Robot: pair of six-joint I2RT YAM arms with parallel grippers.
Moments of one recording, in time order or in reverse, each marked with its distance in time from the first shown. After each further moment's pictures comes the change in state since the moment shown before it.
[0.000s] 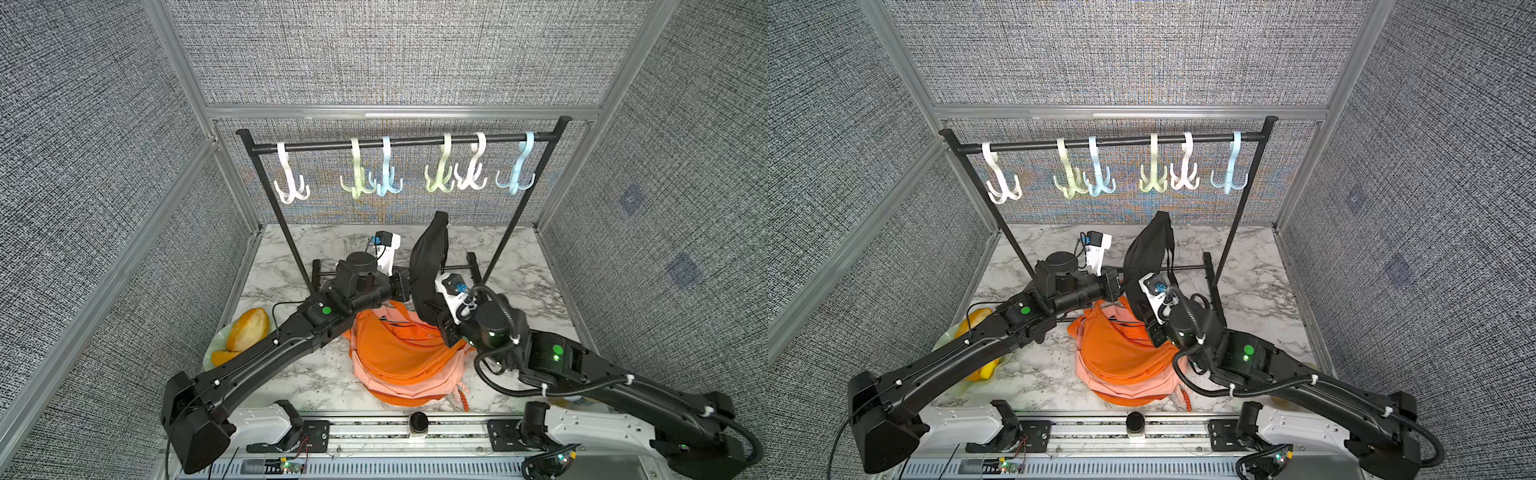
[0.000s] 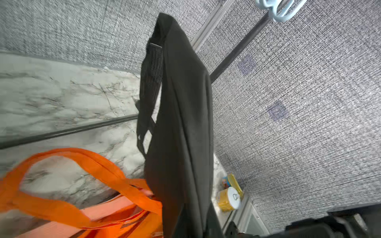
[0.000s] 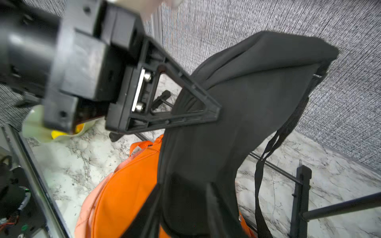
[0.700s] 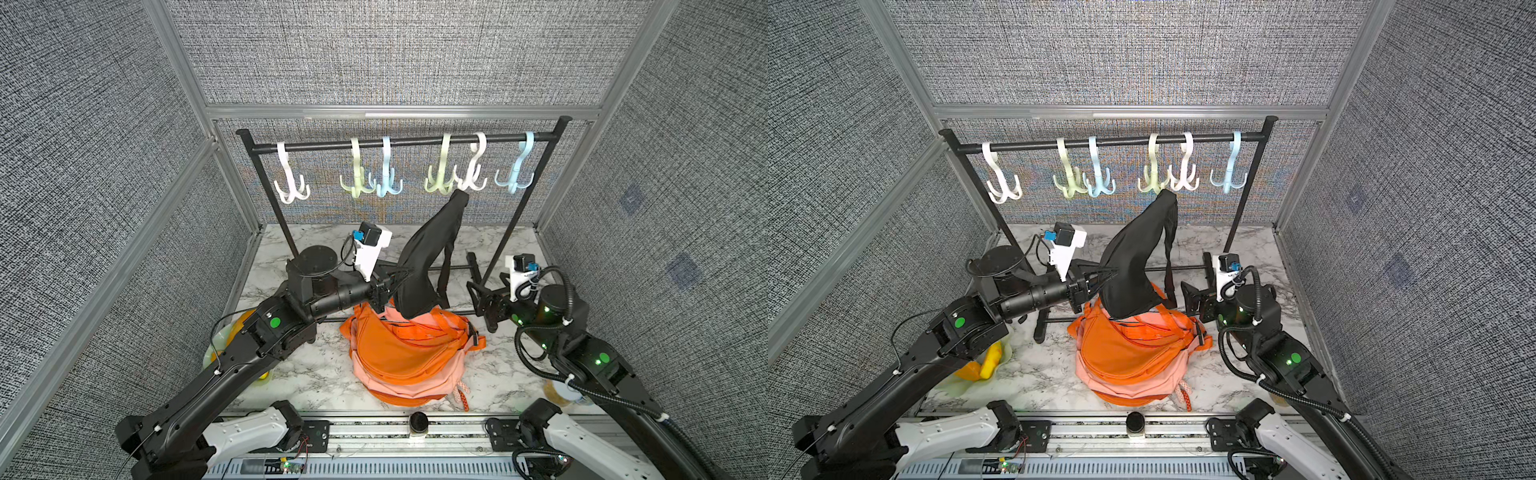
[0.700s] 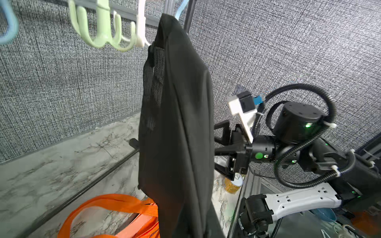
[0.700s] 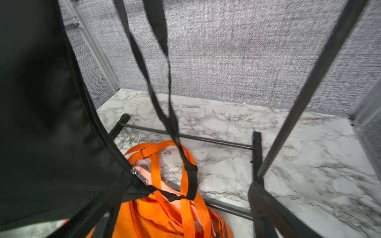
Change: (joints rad) left arm 0.000 -0.165 0.198 -0.247 0.150 0.351; right arm -0.558 -0.157 -0.111 -0.020 -0.370 0.102
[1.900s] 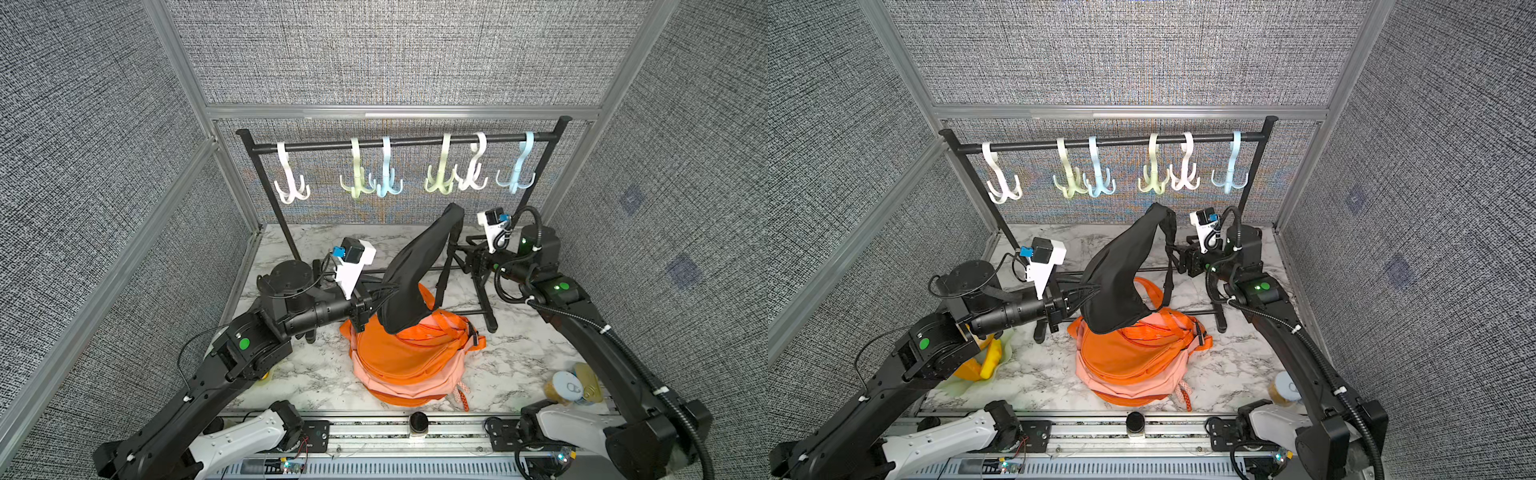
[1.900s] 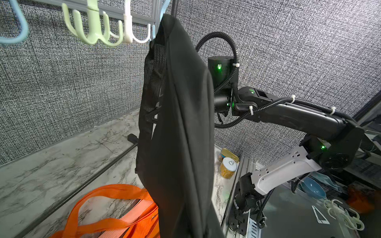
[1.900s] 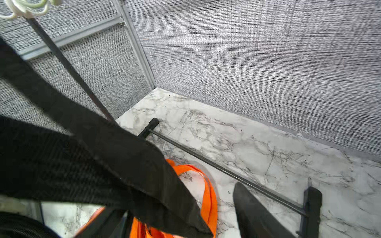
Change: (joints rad) left arm 0.000 -0.137 -0.049 -0.095 0.035 0.041; right arm -0.263 0.454 0.255 0.192 -0.532 -0.103
